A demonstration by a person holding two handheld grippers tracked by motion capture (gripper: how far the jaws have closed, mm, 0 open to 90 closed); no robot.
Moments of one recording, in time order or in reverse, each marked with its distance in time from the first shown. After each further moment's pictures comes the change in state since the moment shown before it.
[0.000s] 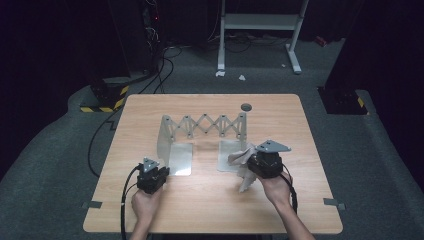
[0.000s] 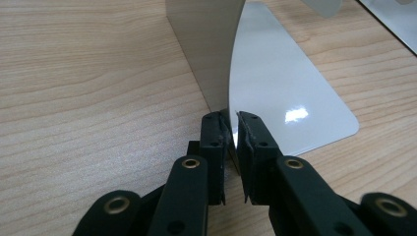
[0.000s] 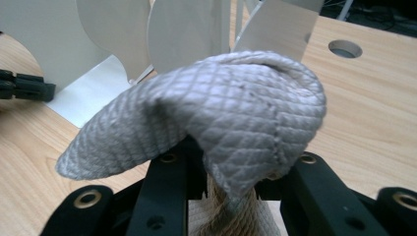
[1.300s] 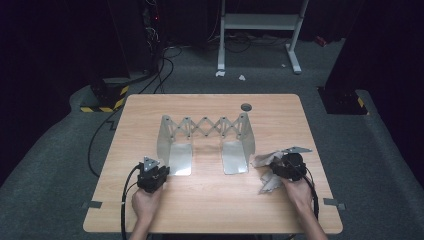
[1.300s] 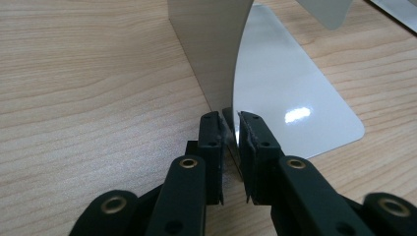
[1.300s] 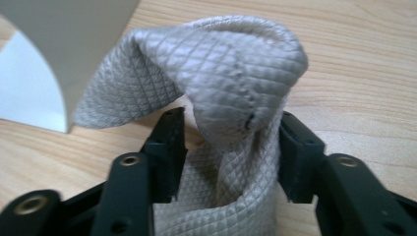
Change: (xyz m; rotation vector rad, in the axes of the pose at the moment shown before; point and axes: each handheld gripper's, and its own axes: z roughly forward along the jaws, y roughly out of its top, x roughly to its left) left arm 0.000 0.002 0.002 -0.001 0.008 0.000; right arm -0.093 -0.070 0.020 0.227 -0.158 0.170
